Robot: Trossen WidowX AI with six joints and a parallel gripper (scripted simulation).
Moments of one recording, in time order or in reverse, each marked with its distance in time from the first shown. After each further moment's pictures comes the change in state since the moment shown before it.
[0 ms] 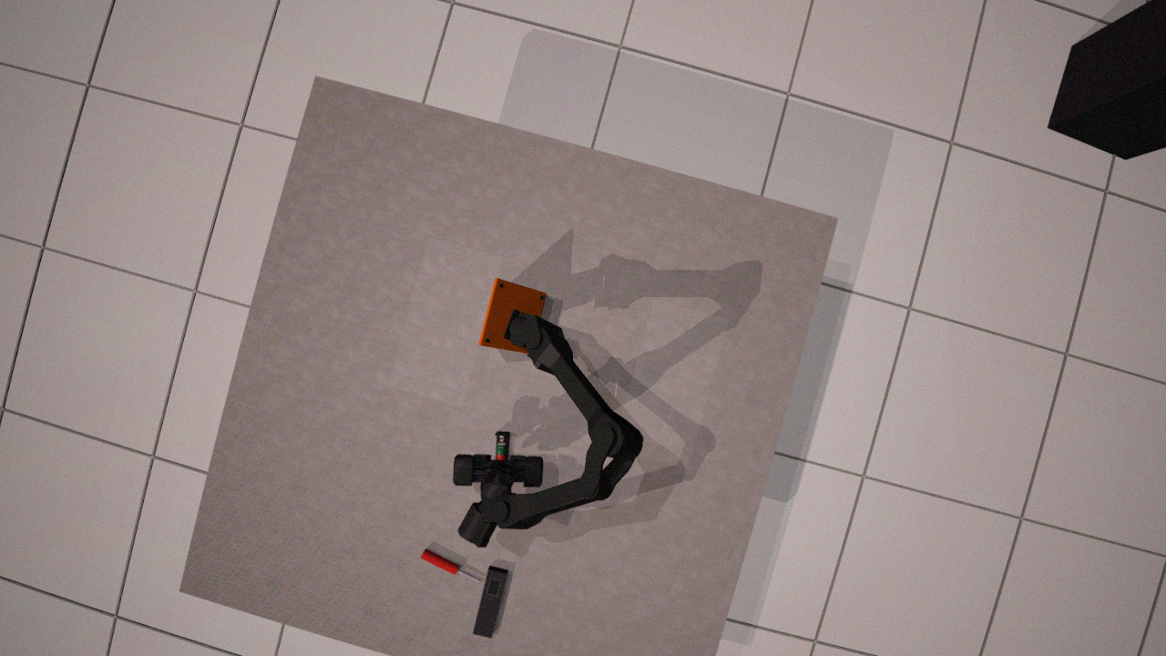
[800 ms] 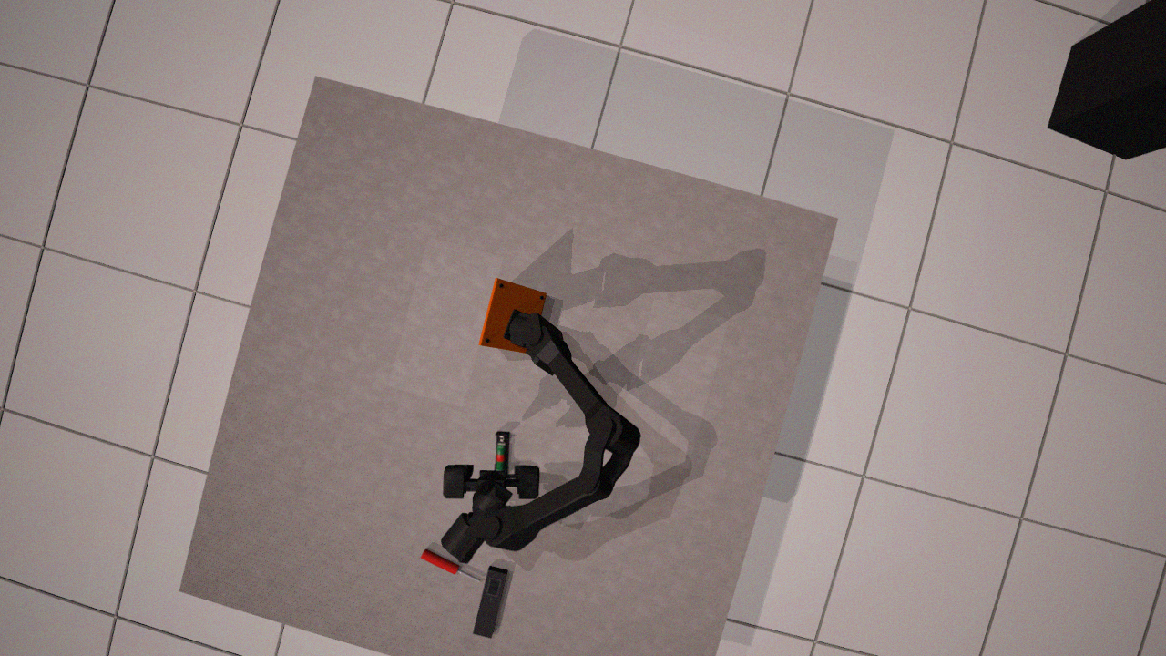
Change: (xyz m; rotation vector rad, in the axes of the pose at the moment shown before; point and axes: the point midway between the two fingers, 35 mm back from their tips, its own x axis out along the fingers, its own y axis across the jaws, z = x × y) arm -0.066 -0.011 -0.002 -0.007 -0.013 -0.010
